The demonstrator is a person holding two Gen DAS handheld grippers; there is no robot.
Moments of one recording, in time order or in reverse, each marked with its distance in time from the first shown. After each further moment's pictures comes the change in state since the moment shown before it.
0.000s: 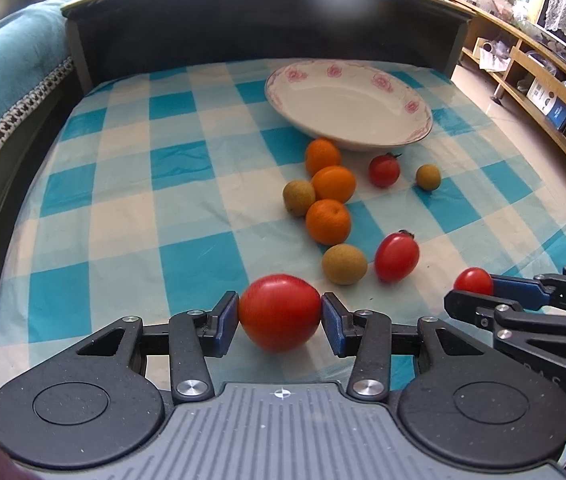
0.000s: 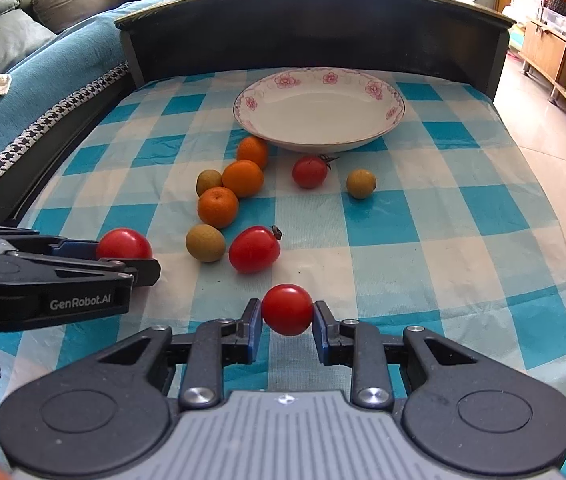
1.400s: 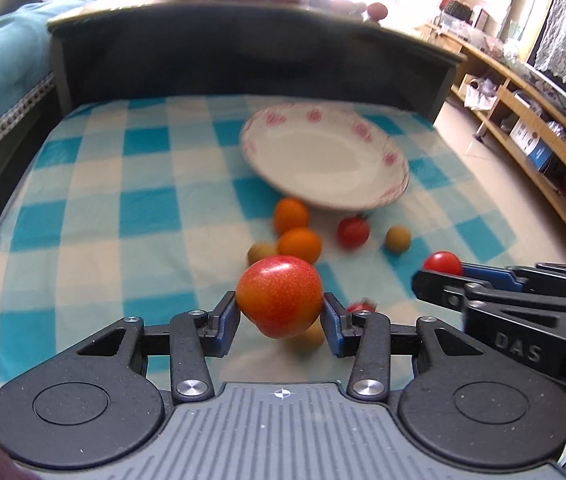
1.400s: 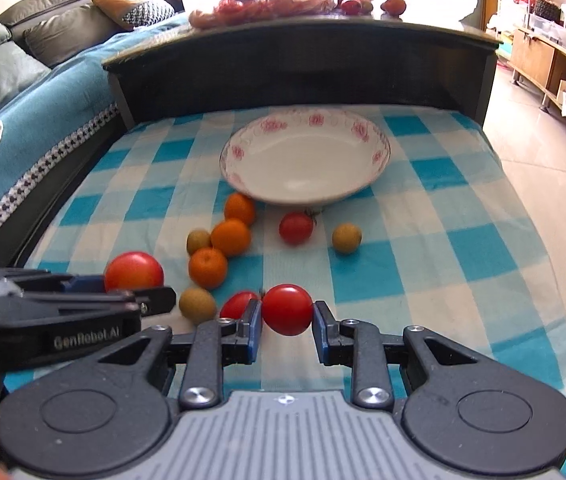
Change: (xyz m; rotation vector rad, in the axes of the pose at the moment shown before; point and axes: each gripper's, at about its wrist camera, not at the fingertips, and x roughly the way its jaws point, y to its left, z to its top) left arm 0.001 -0.008 0.037 -0.069 -0.075 -0.088; right arm -0.007 -0.012 0.039 0.041 -0.082 0.006
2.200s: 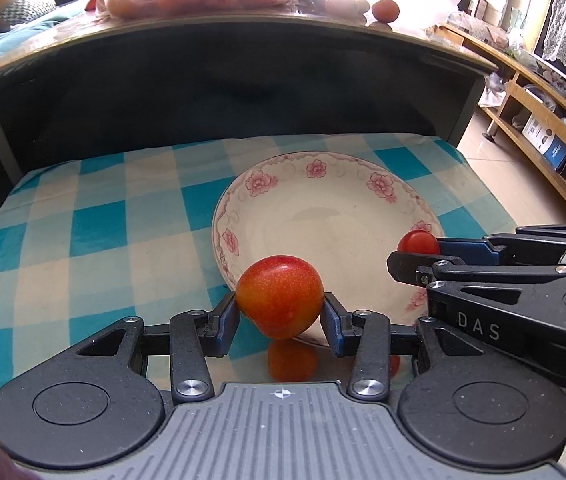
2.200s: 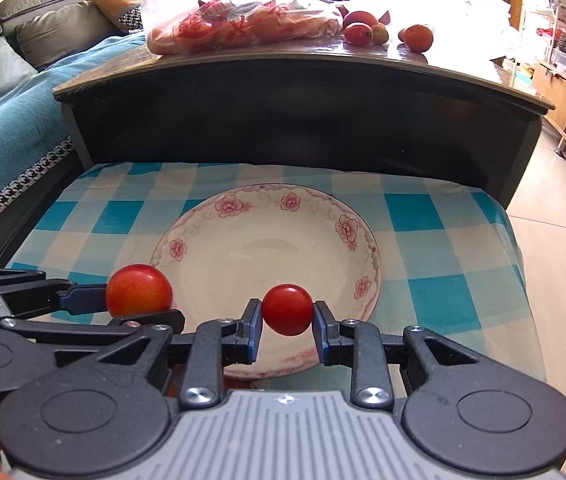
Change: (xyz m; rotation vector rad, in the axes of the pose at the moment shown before) left arm 0.078 -0.009 0.074 0.072 0.000 0.025; right arm 0.089 -0.035 0.098 -0.094 -0.008 -0.011
